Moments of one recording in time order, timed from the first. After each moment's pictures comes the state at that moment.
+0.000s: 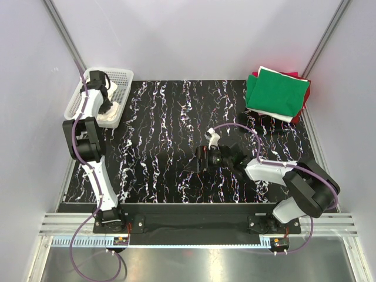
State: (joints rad) left arm 0.17 2.16 1.88 -0.74 -0.34 -0.37; right arm 0.72 1.48 0.60 0.38 -0.44 0.71
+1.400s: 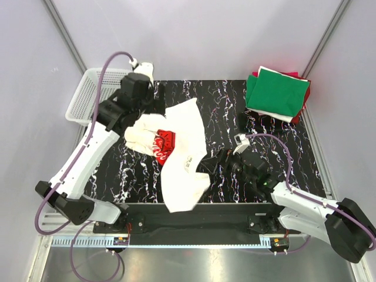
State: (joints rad) left arm -0.54 1.39 1.71 -0.84 -0.38 -0.21; right arm 0.72 0.98 0.31 0.44 -0.08 0.74
